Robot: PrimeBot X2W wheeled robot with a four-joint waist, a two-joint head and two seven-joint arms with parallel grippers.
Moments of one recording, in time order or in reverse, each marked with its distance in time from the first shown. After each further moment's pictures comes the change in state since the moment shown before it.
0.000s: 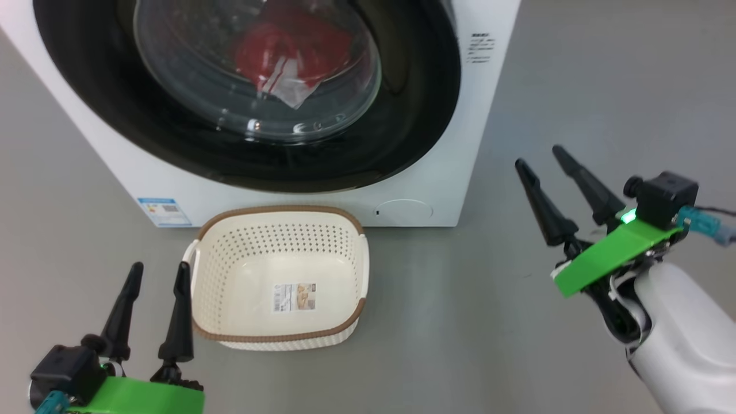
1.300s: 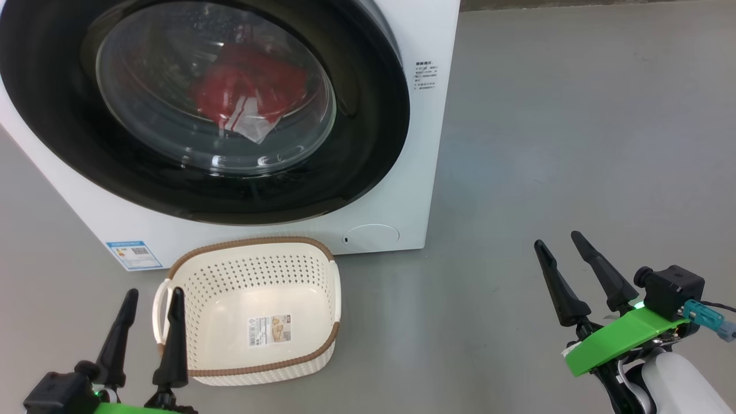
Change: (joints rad) left arm 0.083 0.010 0.016 -0.029 -0.029 0.000 0.000; right arm 0.319 0.088 -0.195 -0.108 -0.148 0.000 0.000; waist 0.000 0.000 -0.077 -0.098
